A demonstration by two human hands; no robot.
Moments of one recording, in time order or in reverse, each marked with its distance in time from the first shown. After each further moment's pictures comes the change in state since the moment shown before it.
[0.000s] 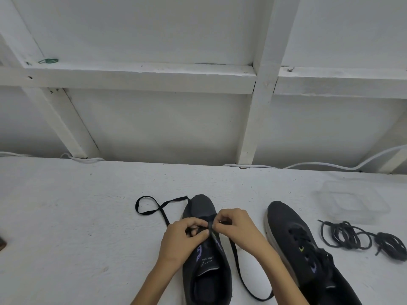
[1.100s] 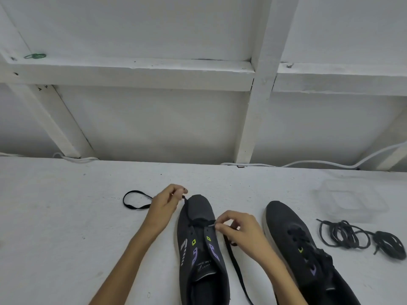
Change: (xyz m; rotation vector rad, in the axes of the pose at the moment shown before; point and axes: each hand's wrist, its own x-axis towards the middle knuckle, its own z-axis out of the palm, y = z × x) left_hand 0.063 0.002 -0.038 -0.153 0.034 0.058; right_hand -0.013 0.014 -0.005 0.084 0.098 -0.026
